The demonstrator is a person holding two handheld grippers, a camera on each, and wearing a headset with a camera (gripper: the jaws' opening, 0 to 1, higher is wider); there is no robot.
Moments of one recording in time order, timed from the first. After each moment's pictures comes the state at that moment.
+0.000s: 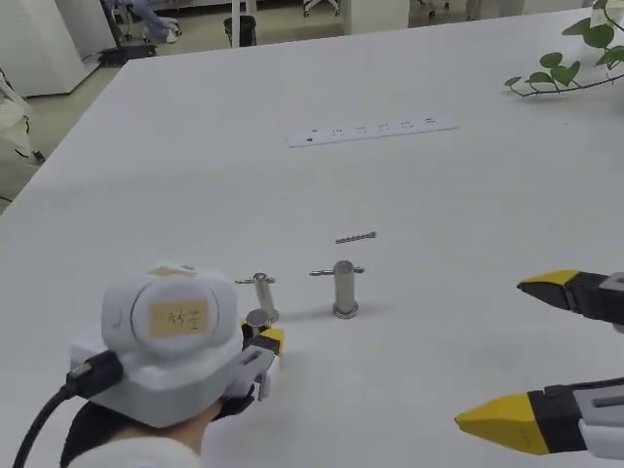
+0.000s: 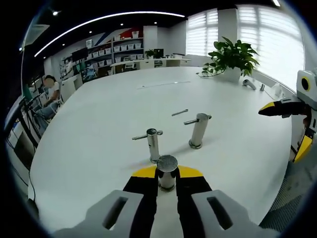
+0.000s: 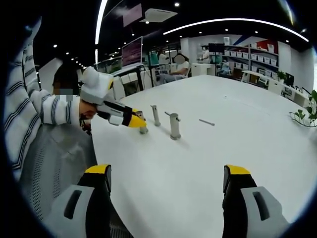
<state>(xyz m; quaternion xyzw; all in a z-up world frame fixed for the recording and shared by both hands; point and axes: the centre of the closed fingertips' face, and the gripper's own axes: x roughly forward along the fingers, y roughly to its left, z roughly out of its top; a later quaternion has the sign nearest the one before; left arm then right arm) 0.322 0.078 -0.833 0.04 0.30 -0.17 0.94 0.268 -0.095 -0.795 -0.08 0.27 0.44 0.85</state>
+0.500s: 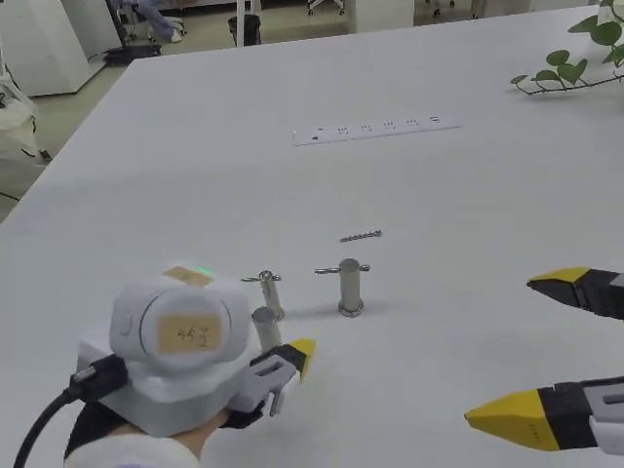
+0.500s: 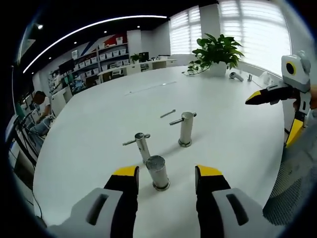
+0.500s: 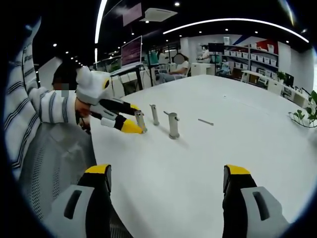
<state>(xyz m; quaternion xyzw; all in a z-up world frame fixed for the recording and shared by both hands) 0.311 0.067 -0.825 0.09 0.29 -0.23 0.92 0.268 -0.097 -0.795 -0.08 0.27 0.44 0.85</state>
